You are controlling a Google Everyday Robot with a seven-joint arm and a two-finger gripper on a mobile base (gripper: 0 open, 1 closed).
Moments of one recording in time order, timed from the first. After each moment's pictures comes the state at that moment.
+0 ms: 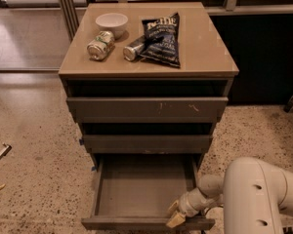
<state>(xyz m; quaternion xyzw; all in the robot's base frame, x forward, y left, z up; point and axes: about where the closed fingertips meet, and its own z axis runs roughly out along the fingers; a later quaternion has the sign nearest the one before) 0.454 -0.117 0.185 -0.55 0.76 0.32 0.14</state>
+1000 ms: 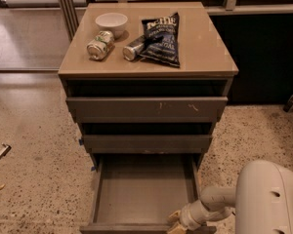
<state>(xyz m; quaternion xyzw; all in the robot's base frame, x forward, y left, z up) 0.404 -0.115 0.188 -0.55 0.75 0.32 0.15</state>
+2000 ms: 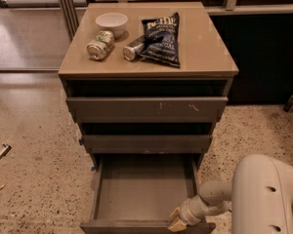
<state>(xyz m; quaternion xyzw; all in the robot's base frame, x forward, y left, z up) 0.417 -0.117 0.199 -0.57 0.75 0.31 0.14</state>
